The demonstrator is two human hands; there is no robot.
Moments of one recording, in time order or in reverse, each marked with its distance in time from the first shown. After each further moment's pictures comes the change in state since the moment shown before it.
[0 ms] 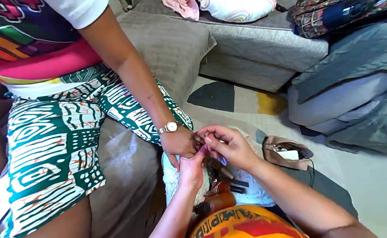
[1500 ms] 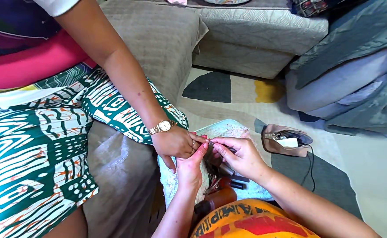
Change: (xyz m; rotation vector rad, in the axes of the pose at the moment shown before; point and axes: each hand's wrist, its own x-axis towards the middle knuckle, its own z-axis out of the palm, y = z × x) left_hand 0.005 -0.010 -0.004 0.057 -0.071 0.100; right_hand -0.045 0.029 -0.008 -0.265 0.190 0.128
